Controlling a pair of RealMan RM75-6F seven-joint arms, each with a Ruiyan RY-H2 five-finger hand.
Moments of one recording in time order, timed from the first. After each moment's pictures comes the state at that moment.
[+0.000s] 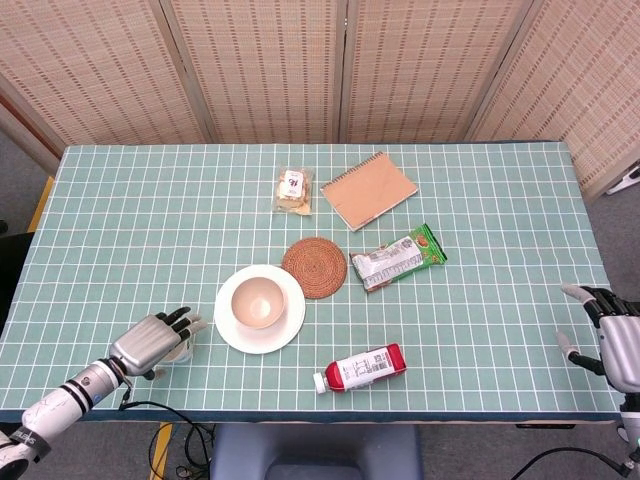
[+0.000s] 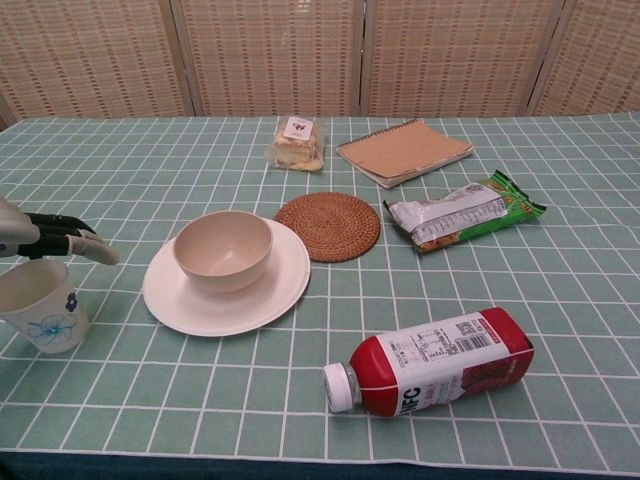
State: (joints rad) left arm -0.68 -1.05 0.12 -1.69 1.54 0.81 0.19; right arm 0.06 -1.00 0.08 -1.68 -1.47 1.47 0.04
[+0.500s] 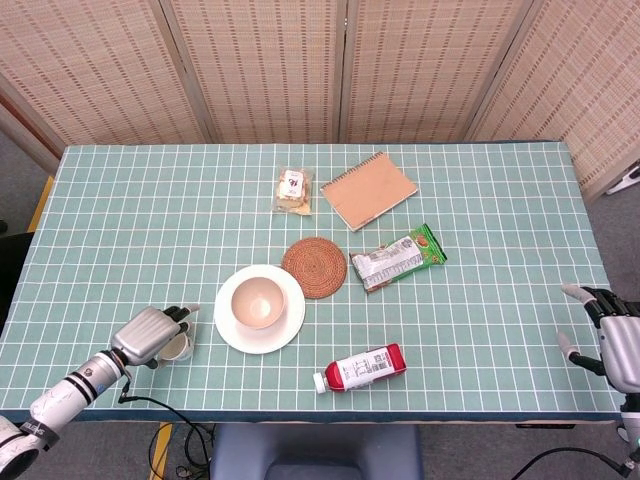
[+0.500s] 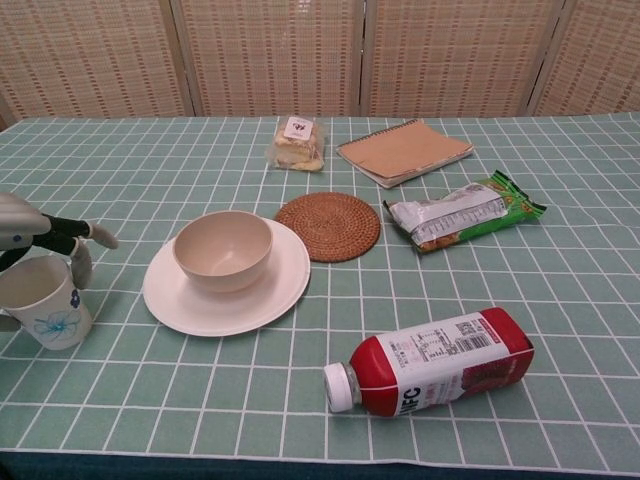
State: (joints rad) left arm -0.65 -1.14 0.10 -1.55 1.57 0.86 0.08; right arm 0.06 -1.00 0.08 -1.68 -1.46 1.47 0.04
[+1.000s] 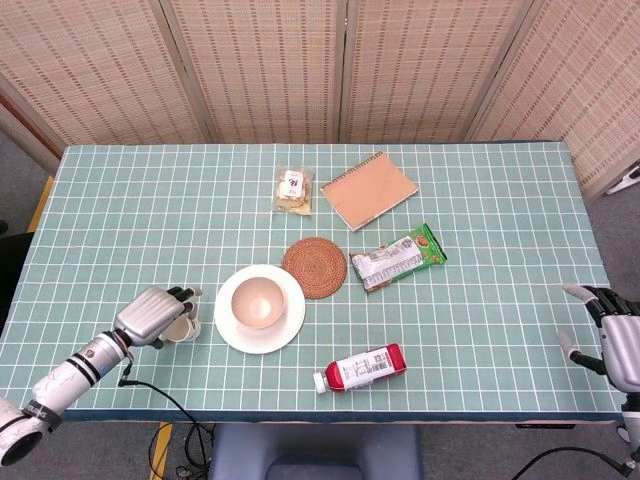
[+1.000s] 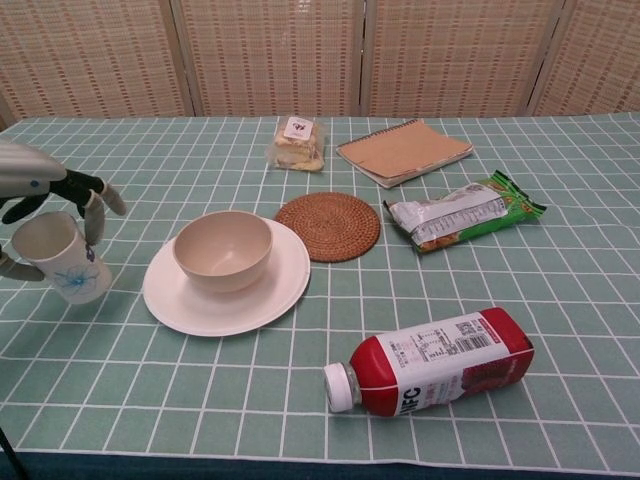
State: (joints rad) left arm -0.71 -1.09 0.03 -1.58 1.55 0.85 0.04; right arm 0.06 -1.00 0.08 -1.69 -1.46 1.46 0.04
